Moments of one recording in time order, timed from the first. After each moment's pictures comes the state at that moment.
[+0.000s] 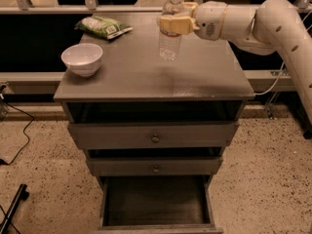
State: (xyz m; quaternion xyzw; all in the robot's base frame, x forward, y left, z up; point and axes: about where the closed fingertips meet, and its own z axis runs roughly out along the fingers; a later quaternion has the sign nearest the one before) arm 0.709 -0.037 1.001 -0.43 0.56 0.36 0.60
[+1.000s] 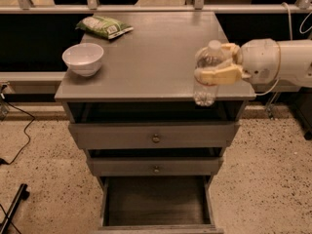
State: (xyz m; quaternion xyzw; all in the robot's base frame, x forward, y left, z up) arm 0.560 -0.119 0.949 -0.52 0.56 0.36 0.53
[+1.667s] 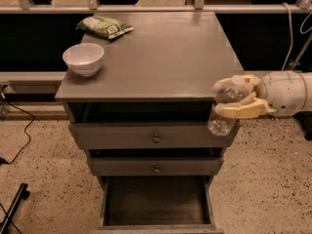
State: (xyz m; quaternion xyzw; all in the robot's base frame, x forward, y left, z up) arm 0.485 -0.156 0.907 -0.54 0.54 0.40 0.50
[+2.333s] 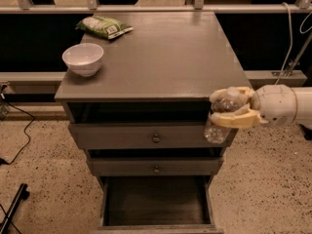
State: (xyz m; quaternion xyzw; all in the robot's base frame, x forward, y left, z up) arm 0.487 -0.155 0.877 -0.52 0.55 0.41 0.51
